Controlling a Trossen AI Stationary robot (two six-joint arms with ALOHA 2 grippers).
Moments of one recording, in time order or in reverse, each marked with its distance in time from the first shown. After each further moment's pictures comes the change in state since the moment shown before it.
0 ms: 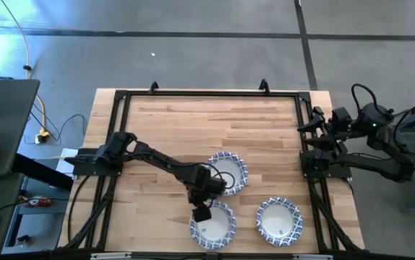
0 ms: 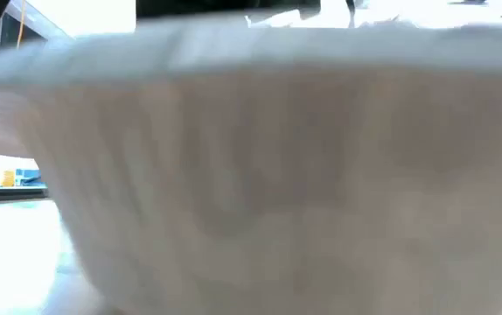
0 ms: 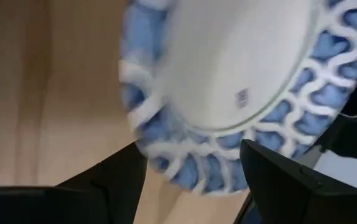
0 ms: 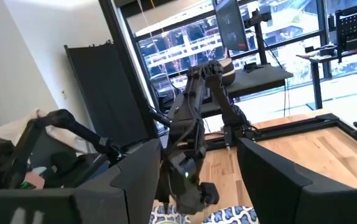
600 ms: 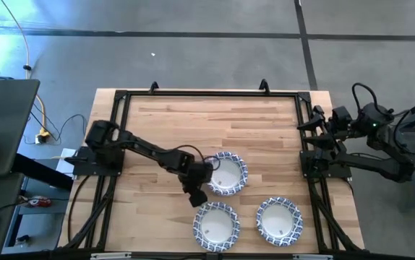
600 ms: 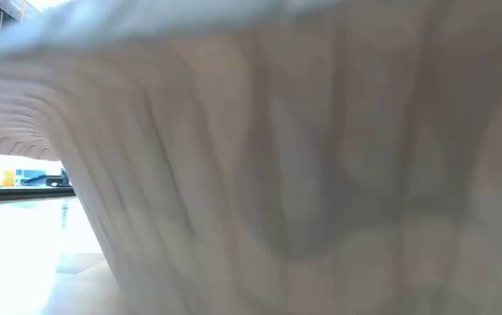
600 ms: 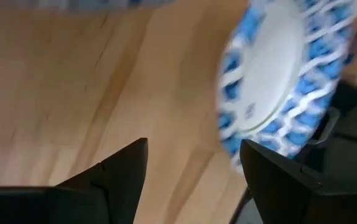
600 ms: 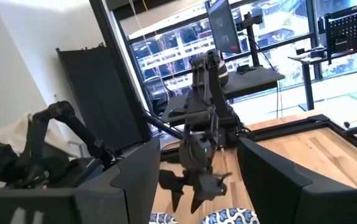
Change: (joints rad) left arm 0.077 -0.235 -0.378 0.377 0.000 -0.186; right arm 0.000 0.000 0.000 0.003 0.032 0.002
